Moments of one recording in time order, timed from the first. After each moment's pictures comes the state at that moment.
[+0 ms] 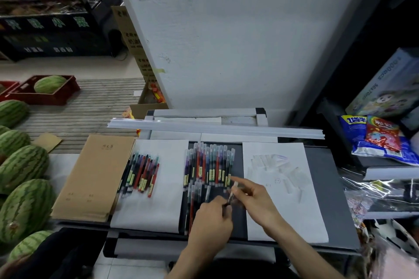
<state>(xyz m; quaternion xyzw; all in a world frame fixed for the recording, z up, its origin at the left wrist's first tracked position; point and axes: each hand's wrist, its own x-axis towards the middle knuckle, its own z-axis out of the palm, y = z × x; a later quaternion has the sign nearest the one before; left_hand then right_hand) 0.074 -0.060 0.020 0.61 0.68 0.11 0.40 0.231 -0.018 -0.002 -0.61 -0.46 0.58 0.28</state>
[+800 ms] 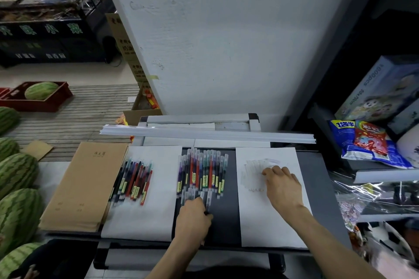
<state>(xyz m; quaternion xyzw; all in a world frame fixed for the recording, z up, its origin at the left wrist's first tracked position) 0.056 -0.027 -0.025 0.59 0.75 -0.02 0.30 0.320 0.028 -0.063 -0.73 -0.68 0.03 0.03</state>
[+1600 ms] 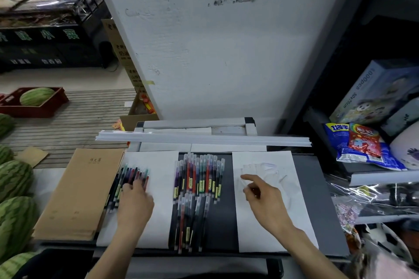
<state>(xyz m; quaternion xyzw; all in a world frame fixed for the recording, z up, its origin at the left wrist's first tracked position) -0.079 0.016 -0.035 0.52 0.83 0.08 0.16 0.277 -0.008 0.001 -0.66 -0.57 0.38 0.30</state>
